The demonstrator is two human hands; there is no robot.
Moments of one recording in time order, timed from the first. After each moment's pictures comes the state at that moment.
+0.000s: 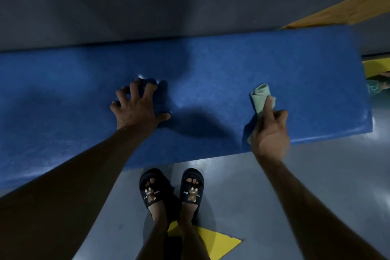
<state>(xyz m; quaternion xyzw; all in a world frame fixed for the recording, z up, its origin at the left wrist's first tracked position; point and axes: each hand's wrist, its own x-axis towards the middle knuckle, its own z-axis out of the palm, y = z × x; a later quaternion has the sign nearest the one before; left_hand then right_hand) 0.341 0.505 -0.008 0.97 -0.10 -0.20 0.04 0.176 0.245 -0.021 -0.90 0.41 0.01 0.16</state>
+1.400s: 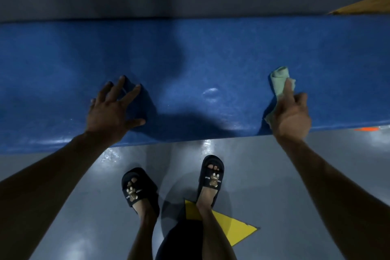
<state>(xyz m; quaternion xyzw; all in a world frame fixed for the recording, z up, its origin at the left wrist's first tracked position) 0.329 0.717 -0.006 0.96 -0.16 -0.23 0.07 0.191 0.313 -0.019 -0.91 0.39 0.05 0.13</state>
